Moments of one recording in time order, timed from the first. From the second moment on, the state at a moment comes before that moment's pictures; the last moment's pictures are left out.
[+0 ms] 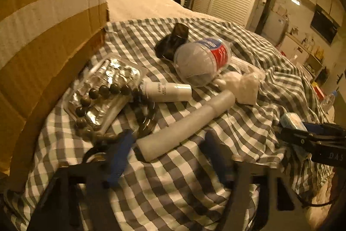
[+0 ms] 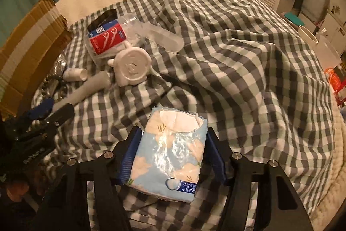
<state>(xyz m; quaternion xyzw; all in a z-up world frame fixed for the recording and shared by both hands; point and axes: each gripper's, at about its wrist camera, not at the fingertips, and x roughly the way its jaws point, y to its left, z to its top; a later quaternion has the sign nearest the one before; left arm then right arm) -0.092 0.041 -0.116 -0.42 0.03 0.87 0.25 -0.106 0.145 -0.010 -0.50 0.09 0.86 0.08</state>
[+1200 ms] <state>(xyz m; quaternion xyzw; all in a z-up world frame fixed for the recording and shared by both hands) -0.086 0.020 -0.085 -0.38 0.00 0.86 0.32 -0.112 0.141 -0.010 -0.49 0.13 0.86 0.04</state>
